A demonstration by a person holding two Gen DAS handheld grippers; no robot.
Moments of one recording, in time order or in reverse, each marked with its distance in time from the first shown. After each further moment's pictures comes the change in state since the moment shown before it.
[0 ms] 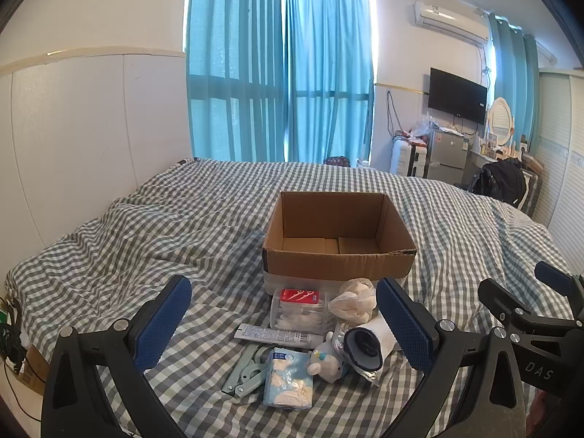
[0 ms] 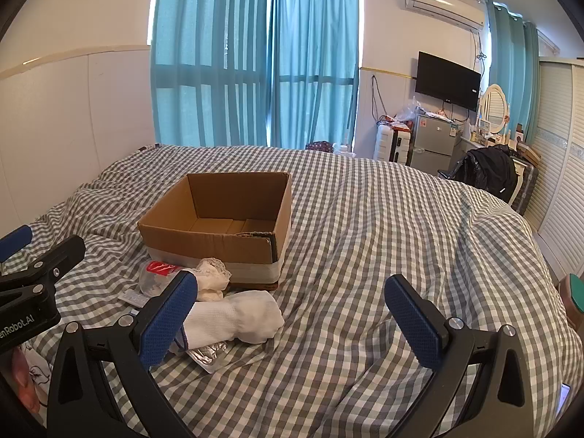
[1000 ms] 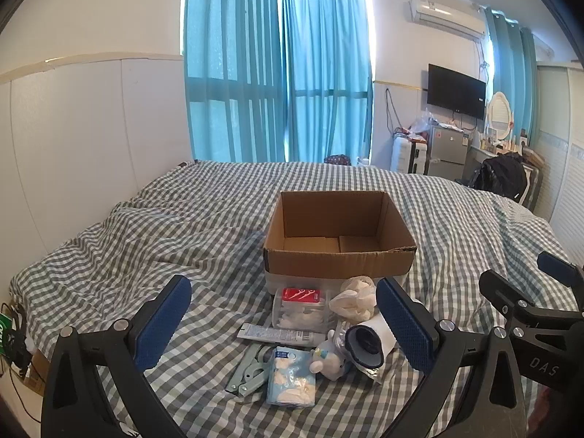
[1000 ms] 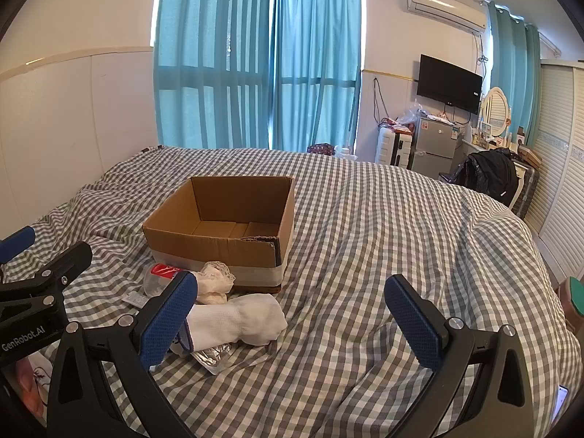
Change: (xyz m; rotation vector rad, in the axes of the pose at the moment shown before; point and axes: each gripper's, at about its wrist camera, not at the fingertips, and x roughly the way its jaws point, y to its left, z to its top) left arm -0.004 -0.004 0.000 0.026 0.000 0.009; right arm -0.005 0.004 0.003 -0.005 -0.007 0.002
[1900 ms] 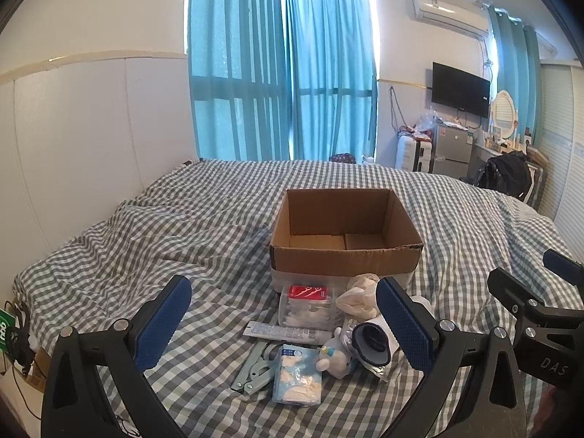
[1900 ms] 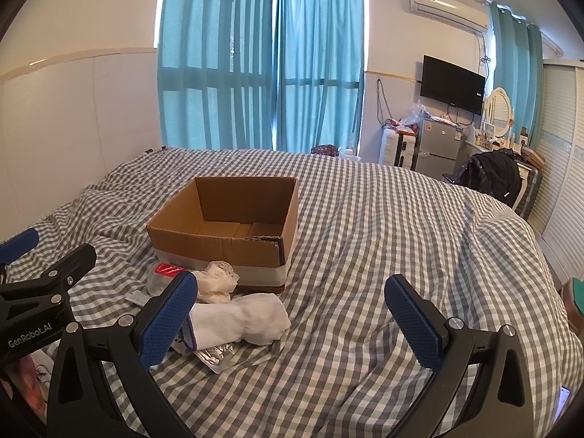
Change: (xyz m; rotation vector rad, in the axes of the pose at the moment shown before) left arm 0.000 0.002 -0.001 0.001 0.001 0.016; right arm -0.002 0.001 -0.001 -0.002 -0.006 0.014
